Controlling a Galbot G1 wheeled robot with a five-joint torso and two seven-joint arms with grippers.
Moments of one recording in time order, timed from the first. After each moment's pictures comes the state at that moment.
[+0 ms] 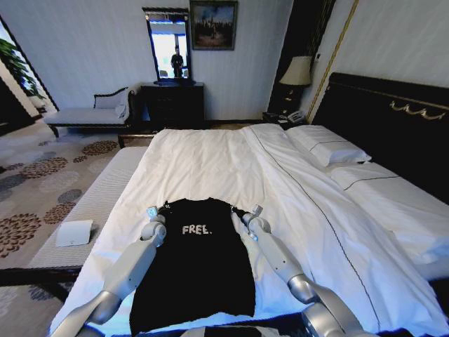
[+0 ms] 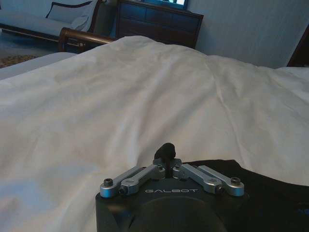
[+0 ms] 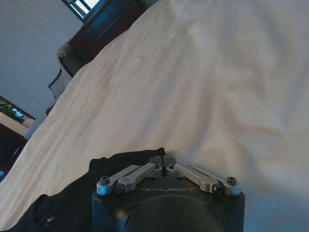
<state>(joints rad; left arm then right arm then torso) 0.74 -1.16 -0.13 -1.21 -0.80 0.14 -0.31 -0.64 1.37 0.13 1.00 1.04 -0.26 0.00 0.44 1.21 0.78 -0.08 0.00</state>
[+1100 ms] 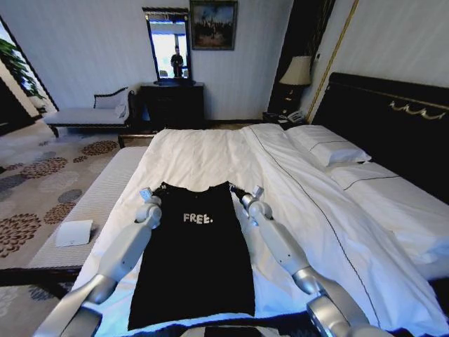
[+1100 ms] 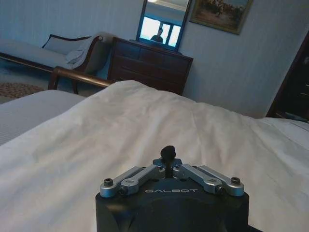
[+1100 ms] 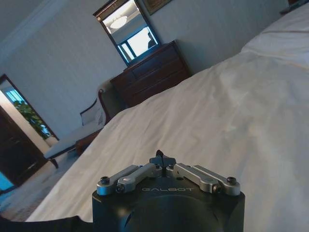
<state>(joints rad) 0.55 -1.10 -0.10 -1.21 -0.91 0.14 -0.31 -0.52 1.34 0.08 1.16 0.95 -0.19 0.05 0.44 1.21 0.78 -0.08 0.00</state>
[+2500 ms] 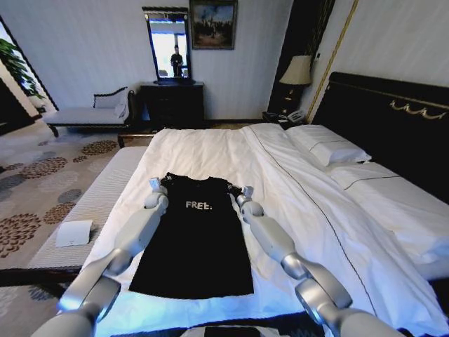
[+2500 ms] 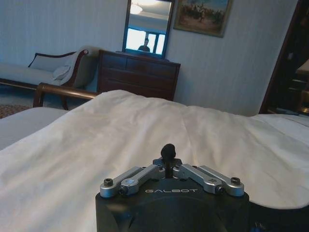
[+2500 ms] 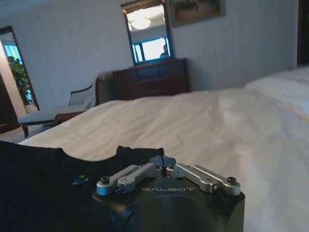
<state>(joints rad) 0.50 -1.17 -0.06 -1.08 -0.77 0.05 -0.23 -0.53 1.38 0.01 0.99 0.56 0.04 -0.01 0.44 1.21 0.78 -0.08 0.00</state>
